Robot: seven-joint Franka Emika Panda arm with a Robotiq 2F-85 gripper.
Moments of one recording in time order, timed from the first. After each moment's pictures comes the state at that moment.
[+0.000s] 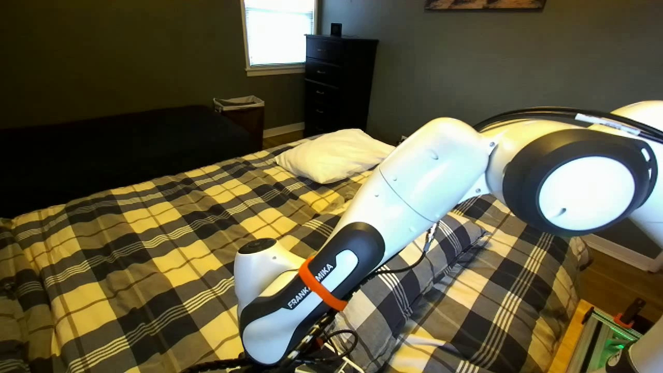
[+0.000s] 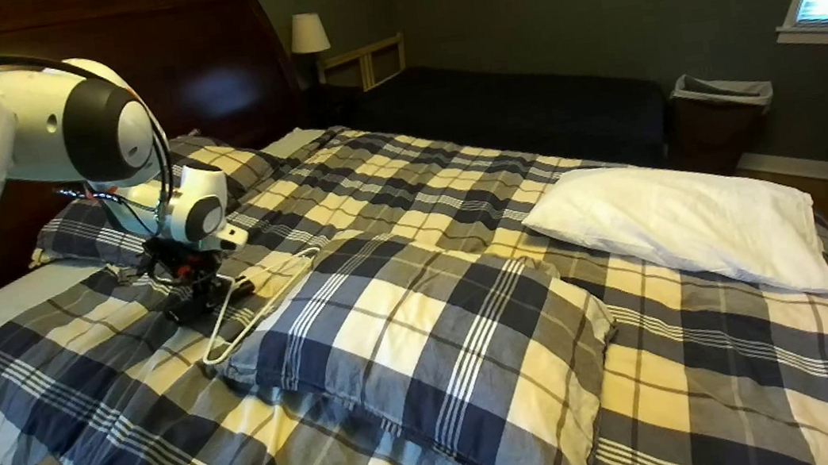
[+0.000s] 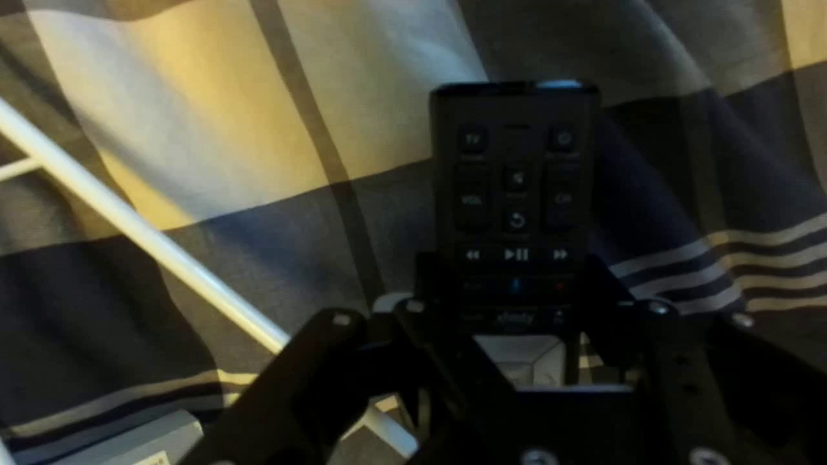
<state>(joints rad) 0.51 0.98 0.23 -1.58 0.14 2.43 0.64</state>
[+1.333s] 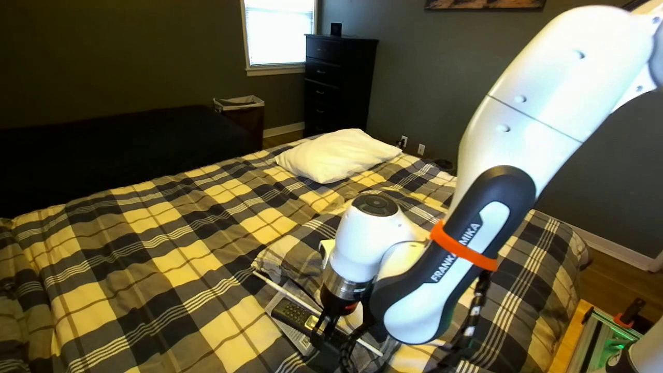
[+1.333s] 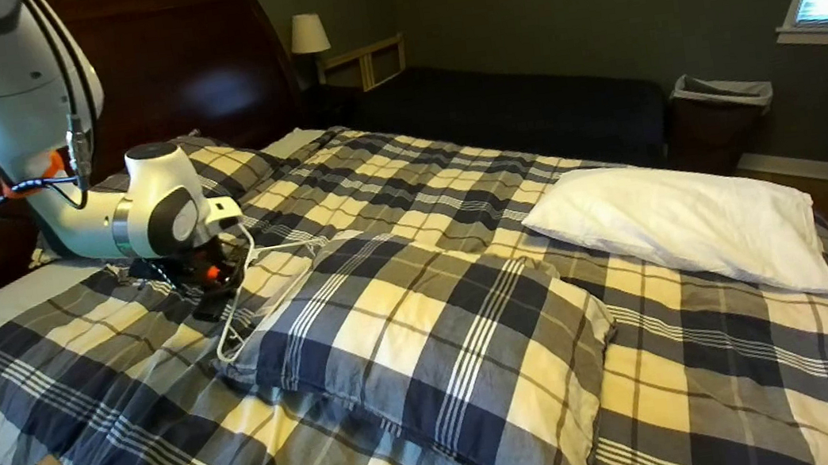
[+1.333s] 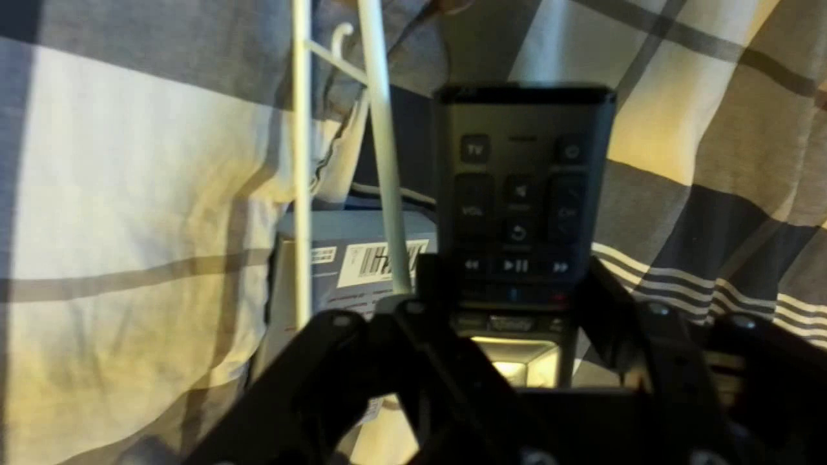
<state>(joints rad) 0.44 0.43 0.17 -2.37 0.01 2.99 0.15</state>
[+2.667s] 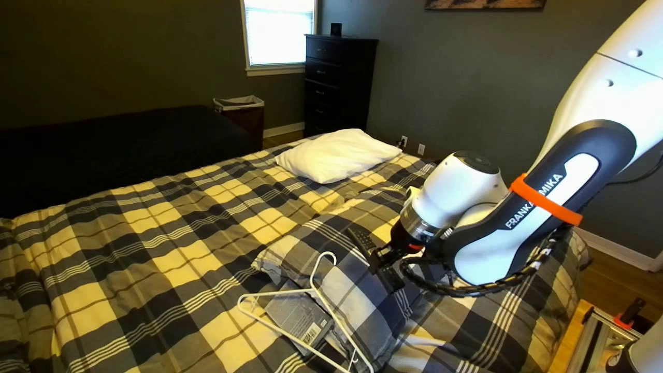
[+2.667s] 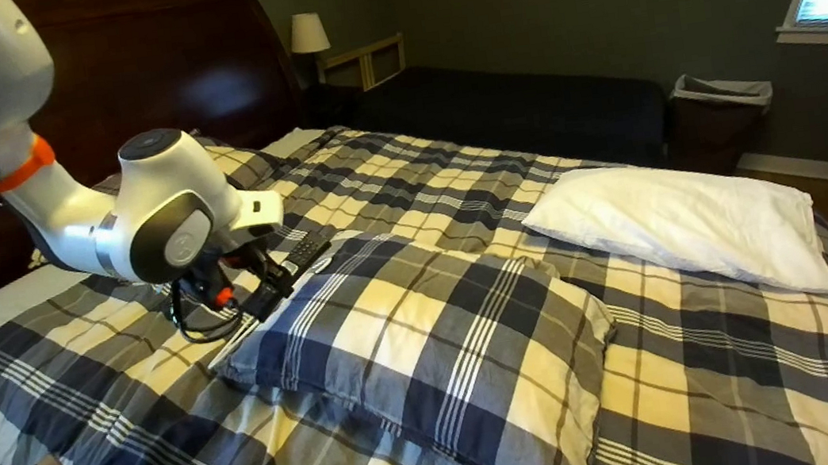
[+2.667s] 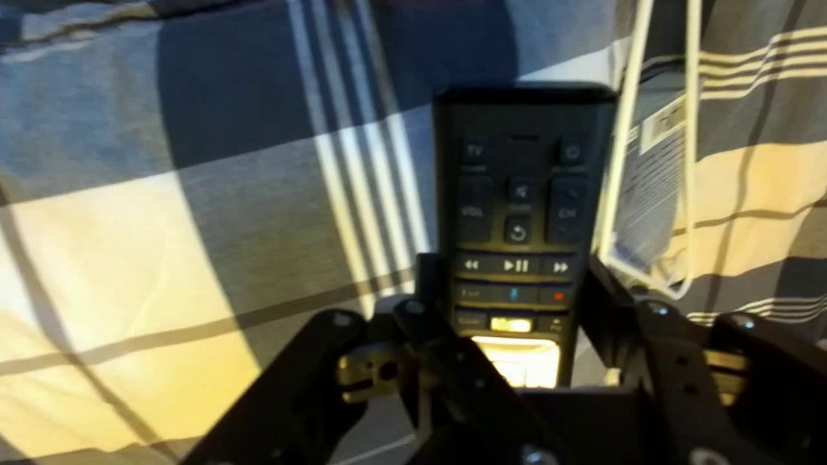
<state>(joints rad) 0.56 0.09 -0.22 -2.75 0.10 3.21 0.31</state>
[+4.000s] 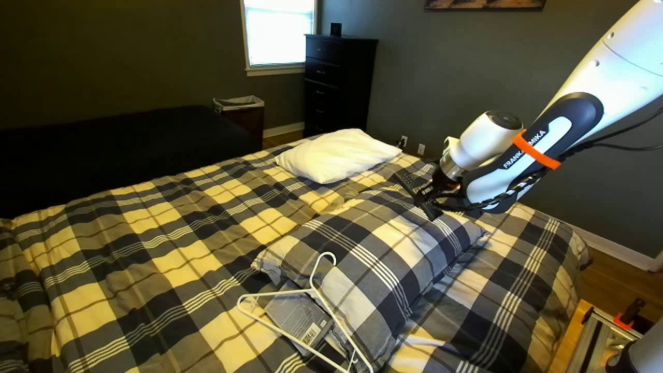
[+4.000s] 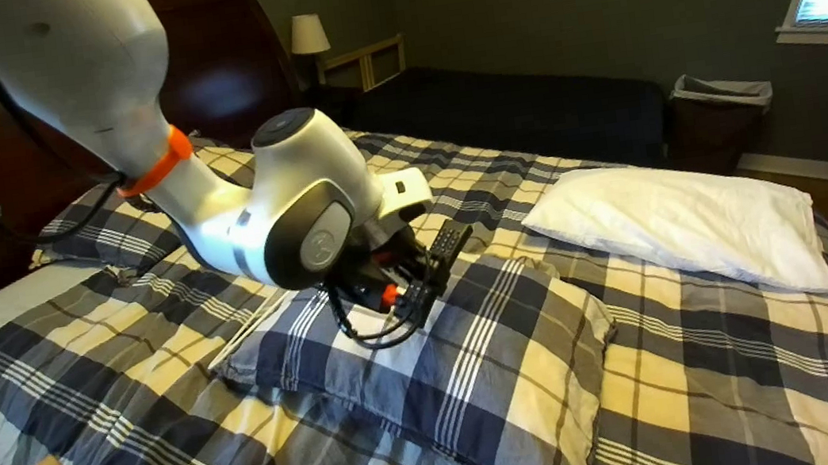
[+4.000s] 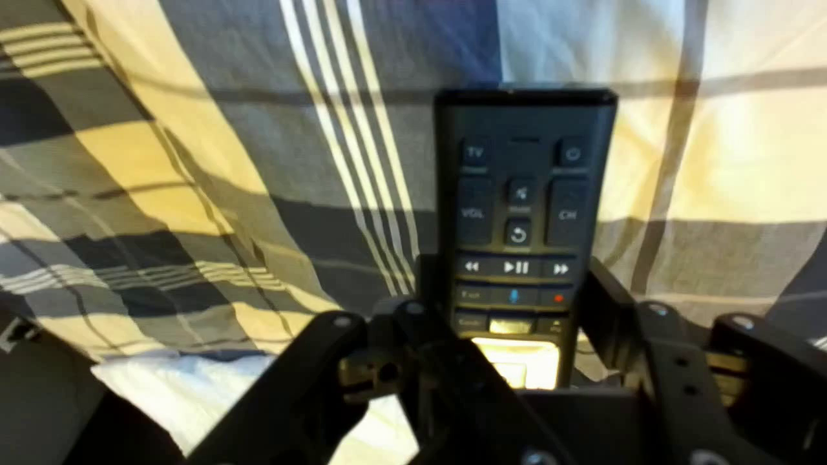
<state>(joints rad) 0.36 0.11 -0.60 -2.61 -0.25 3.21 0.07</state>
